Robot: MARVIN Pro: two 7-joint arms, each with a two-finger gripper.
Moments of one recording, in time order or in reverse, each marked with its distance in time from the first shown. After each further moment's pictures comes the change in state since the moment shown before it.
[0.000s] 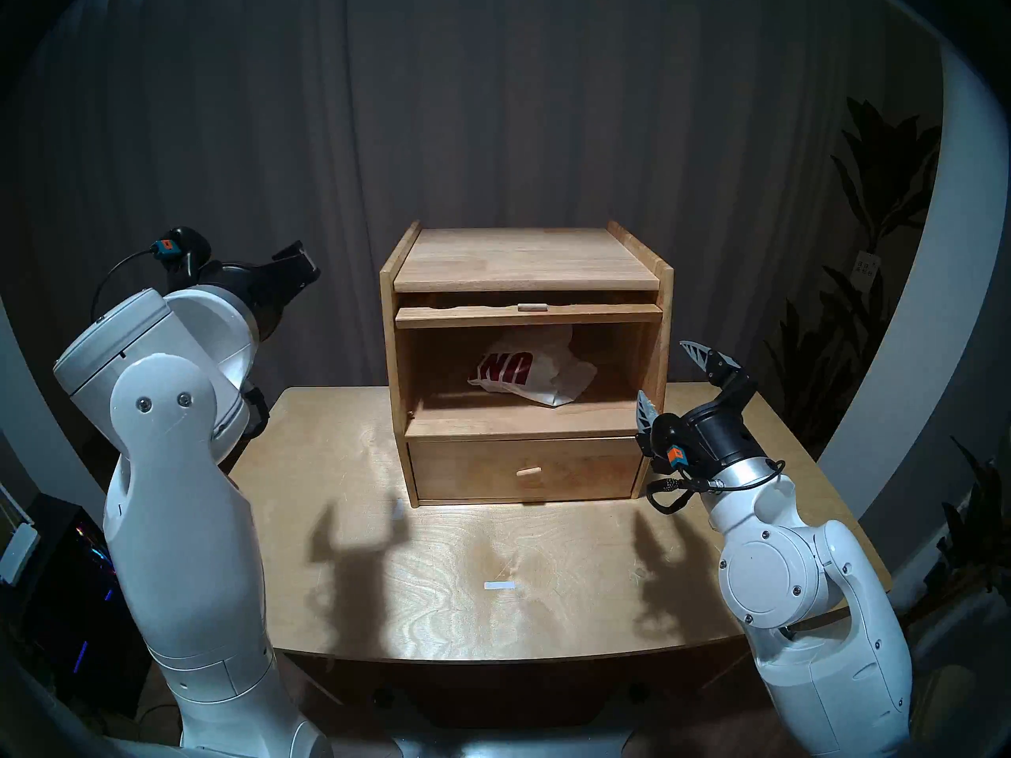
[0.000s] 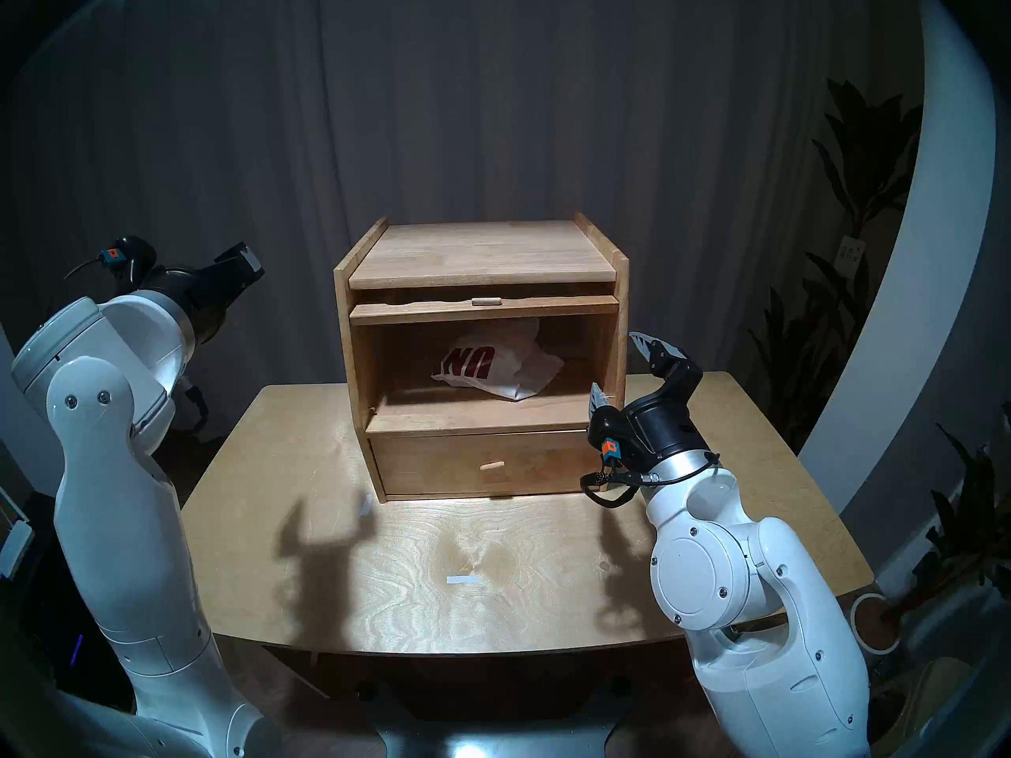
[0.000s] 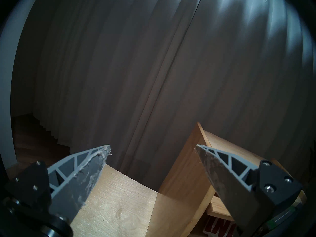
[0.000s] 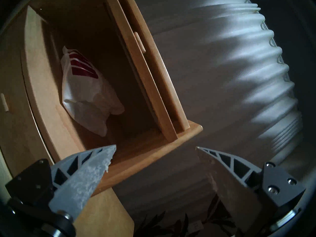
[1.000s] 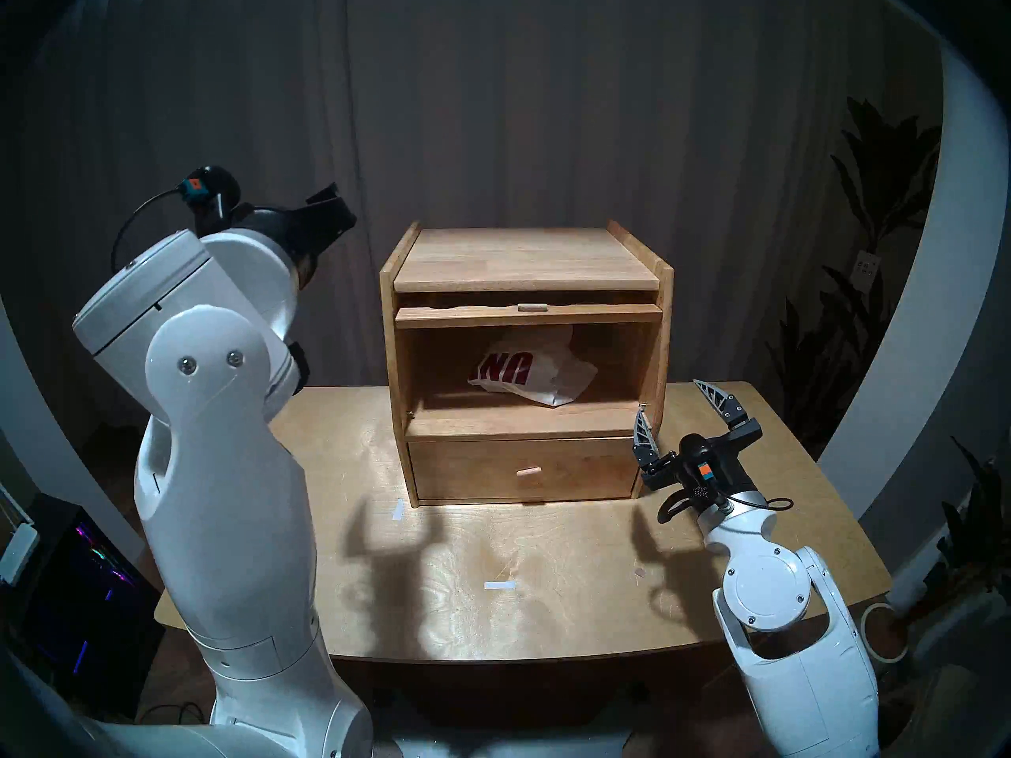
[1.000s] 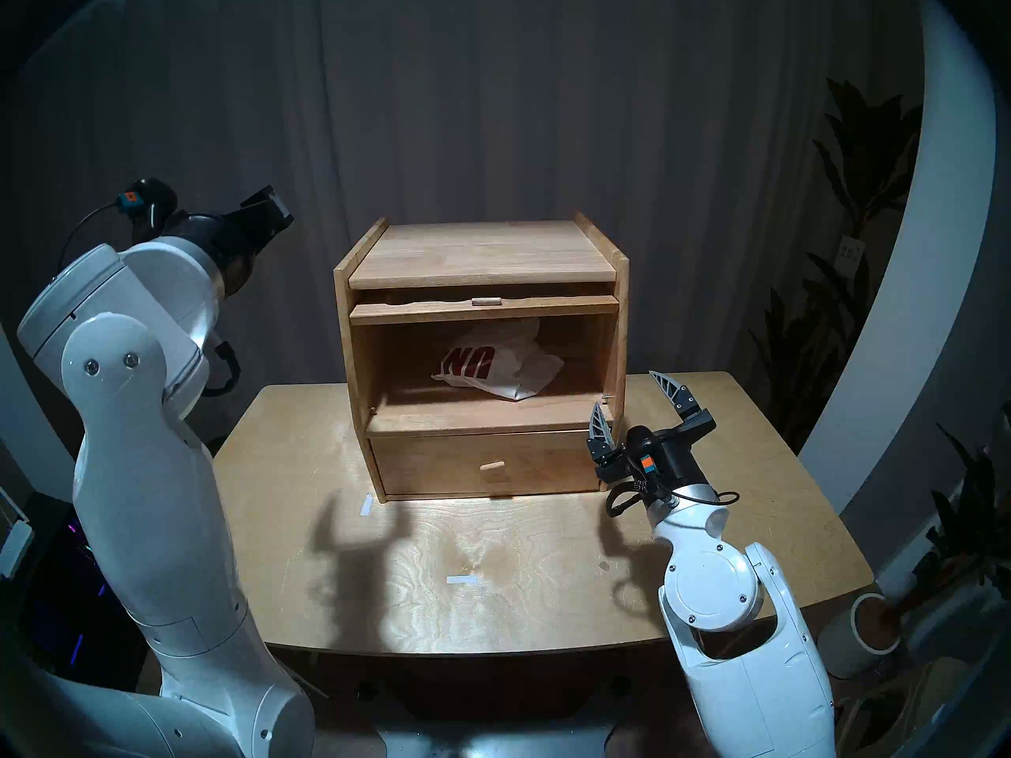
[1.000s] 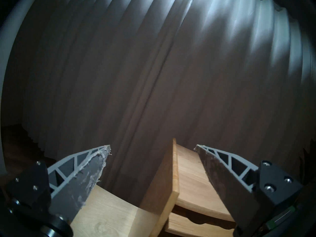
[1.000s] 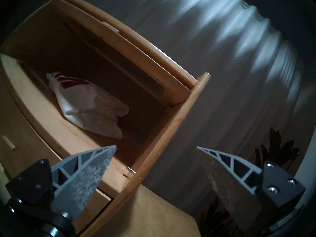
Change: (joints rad) left arm -0.111 -0.101 0.141 0.000 0.175 0.000 0.025; right arm -0.002 -0.074 0.078 0.253 0.399 -0.328 -0.151
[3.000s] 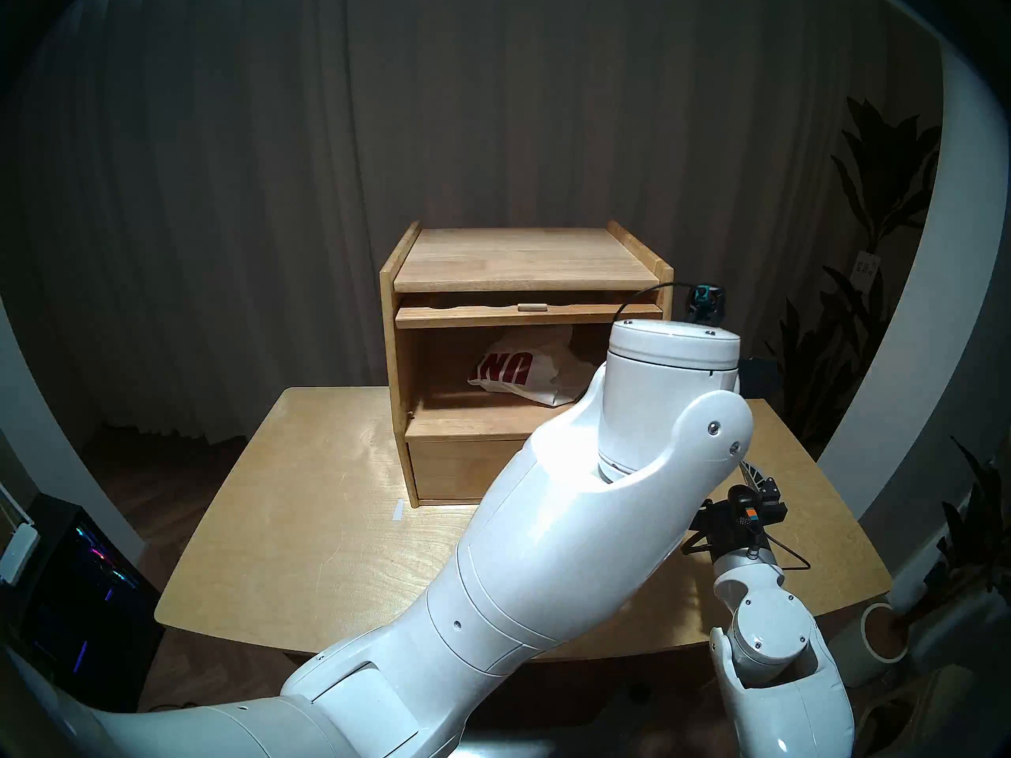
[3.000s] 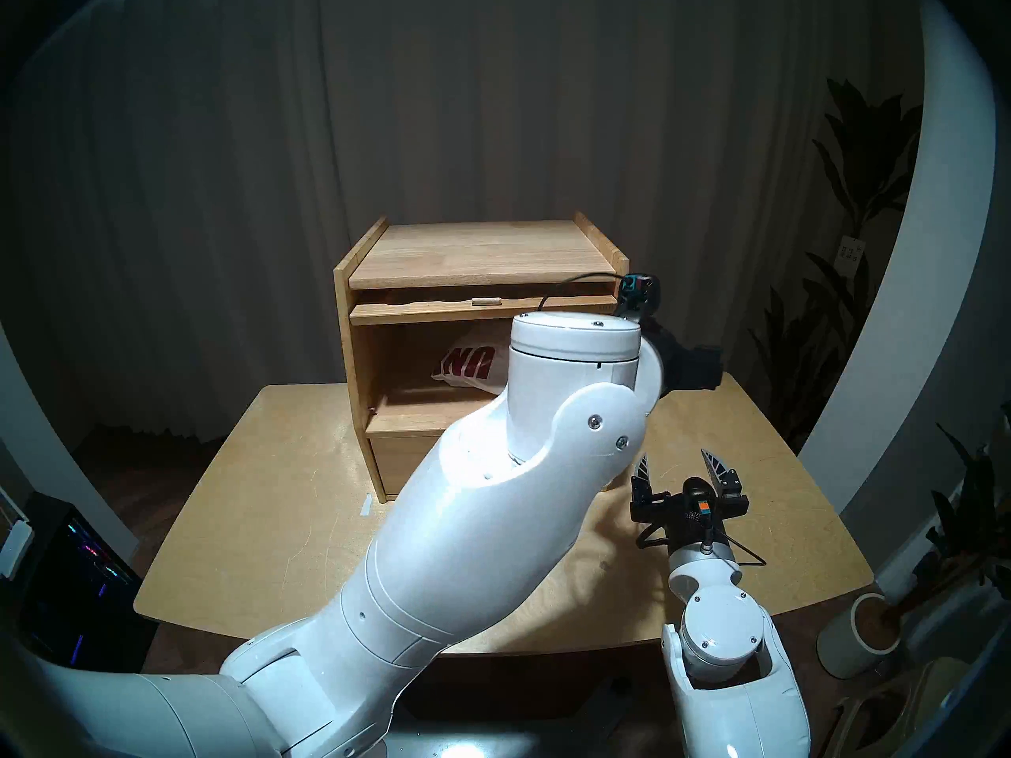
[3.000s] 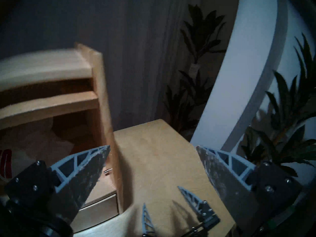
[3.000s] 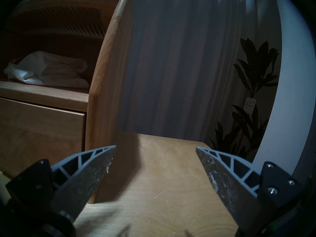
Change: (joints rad) left arm -0.176 -0.206 0.814 0.514 -0.149 0.003 -0.097; right arm -0.093 -0.199 0.125 0.180 0.431 -0.082 -0.119
